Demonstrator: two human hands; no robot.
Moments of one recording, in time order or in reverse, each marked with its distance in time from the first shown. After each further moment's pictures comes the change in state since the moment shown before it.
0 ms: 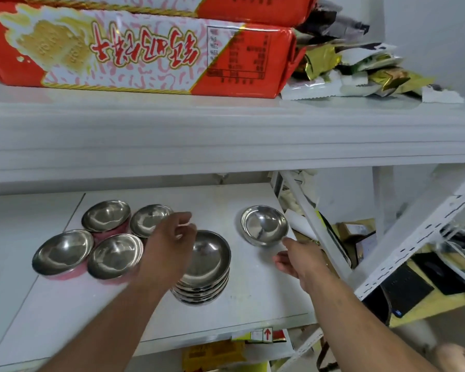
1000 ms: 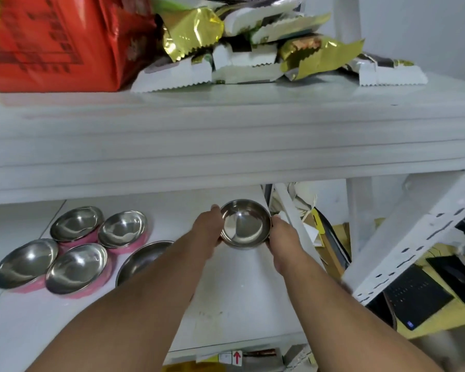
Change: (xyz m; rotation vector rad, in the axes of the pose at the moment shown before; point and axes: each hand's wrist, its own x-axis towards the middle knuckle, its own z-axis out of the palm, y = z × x) left_hand 0.095 0.042 0.173 -0.413 -0.147 -0.608; right_hand 0.088 -0.030 -0.010 0.047 -0.116 -0.035
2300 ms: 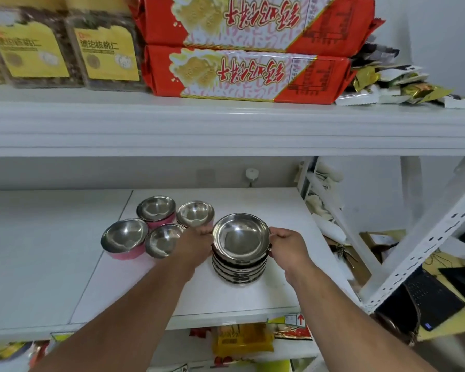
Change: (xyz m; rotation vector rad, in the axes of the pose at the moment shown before) left_hand -0.077 -0.057 -0.233 0.170 -0.091 0.268; right_hand -0.164 0.042 0.115 -0.190 -0.072 -0.214
